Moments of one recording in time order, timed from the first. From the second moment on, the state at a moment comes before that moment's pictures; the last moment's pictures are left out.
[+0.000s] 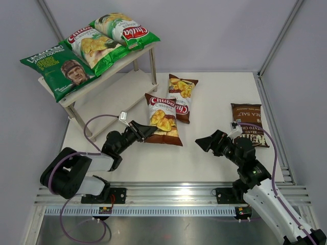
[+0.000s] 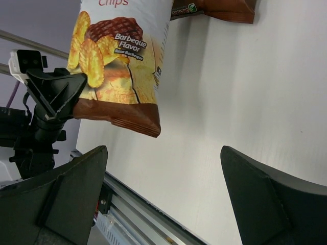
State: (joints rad) left arm -0.48 1.34 0.22 1.16 0.32 -1.06; right arm 0.43 0.44 0.32 -0.17 -0.22 0.84
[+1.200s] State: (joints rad) left arm -0.13 1.69 0.57 1.23 0.26 -1.26; right arm 0.43 0.52 0.40 -0.24 -0.19 0.75
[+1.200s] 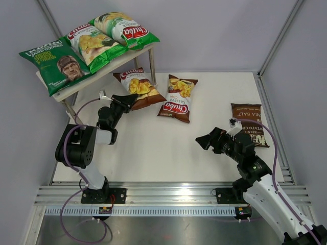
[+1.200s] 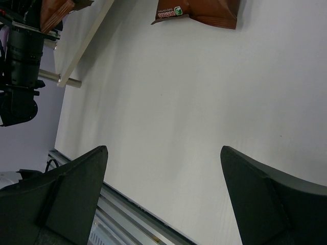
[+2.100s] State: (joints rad) left arm -0.11 1.92 0.83 1.23 0.16 -1.15; right arm 0.43 0.60 0.45 -0.18 -0.22 0.72
